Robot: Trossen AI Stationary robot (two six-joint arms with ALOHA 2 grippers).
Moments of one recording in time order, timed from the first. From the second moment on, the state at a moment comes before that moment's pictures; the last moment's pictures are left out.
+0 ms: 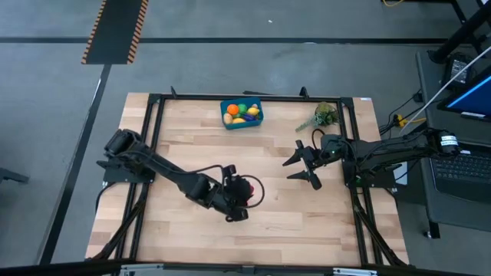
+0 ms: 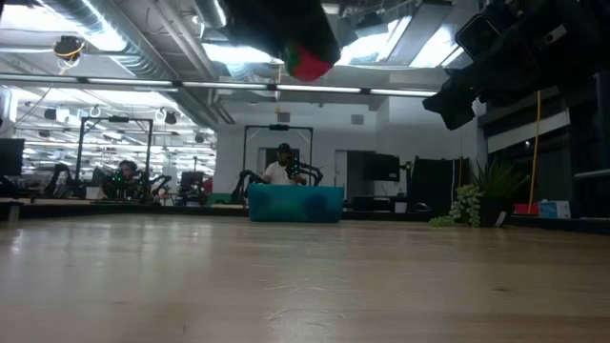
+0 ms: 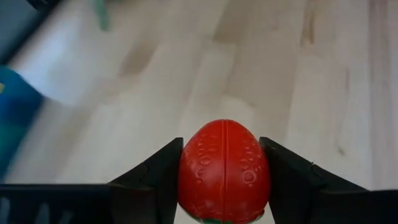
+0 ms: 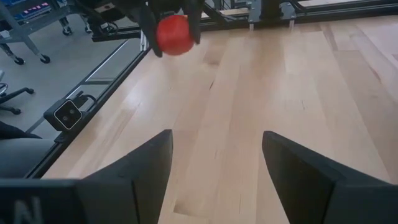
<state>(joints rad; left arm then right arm) -0.43 1.80 1.40 -0.51 -0.60 -0.49 -0.05 0.97 0.32 0.33 -0.34 0.07</state>
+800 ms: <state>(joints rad) -0.58 1.80 1.05 0.33 -0.85 -0.35 -0.04 0.97 0.32 0.33 -0.34 0.07</state>
